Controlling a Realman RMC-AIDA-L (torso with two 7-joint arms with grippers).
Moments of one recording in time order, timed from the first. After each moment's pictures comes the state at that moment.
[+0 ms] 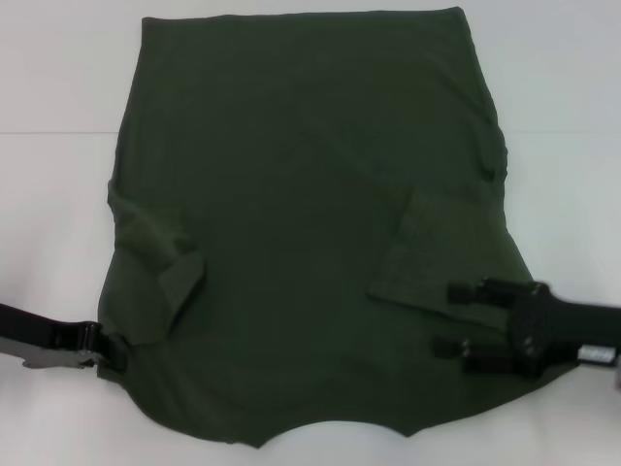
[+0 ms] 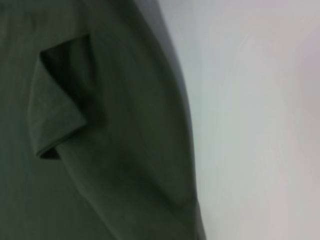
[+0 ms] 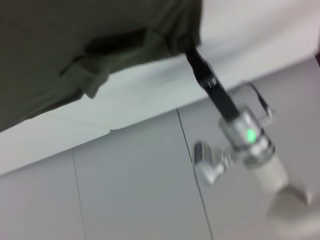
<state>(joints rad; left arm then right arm) -0.61 -2.00 0.67 0.77 2.60 1.52 -2.50 0.43 2.09 -0.76 -0.68 -1.92 -1.62 1.36</state>
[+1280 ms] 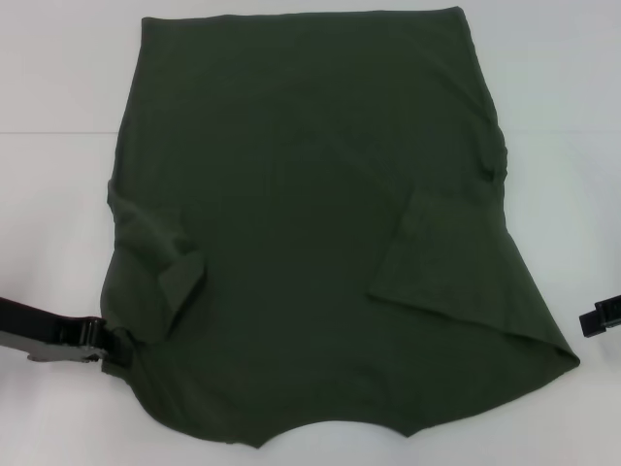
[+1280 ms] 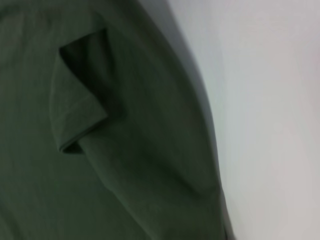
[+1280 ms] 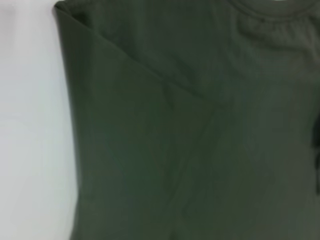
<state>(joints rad) -0.62 -1.99 0.67 0.76 2.58 1.53 -2.46 0.66 1.95 -0.63 -1.00 -2.68 -1.78 2.62</state>
